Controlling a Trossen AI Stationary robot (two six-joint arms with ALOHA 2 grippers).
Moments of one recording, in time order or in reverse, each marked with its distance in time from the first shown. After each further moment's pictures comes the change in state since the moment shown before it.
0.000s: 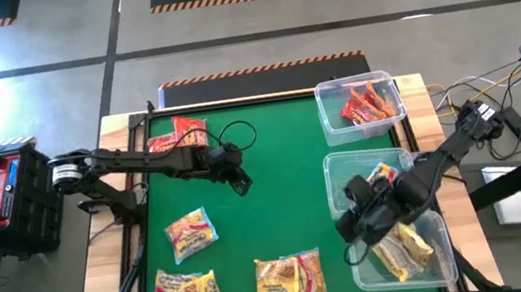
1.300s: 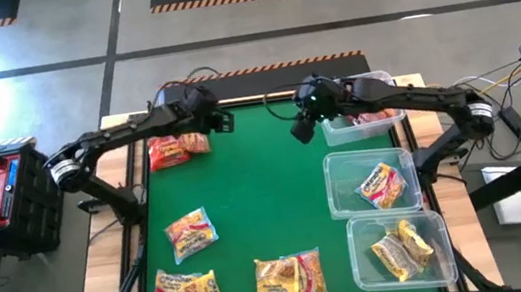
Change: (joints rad) left arm 0.463 -0.008 0.120 -0.080 -0.038 -0.070; right arm -0.935 0.060 0.003 0.480 -0.120 -1.335
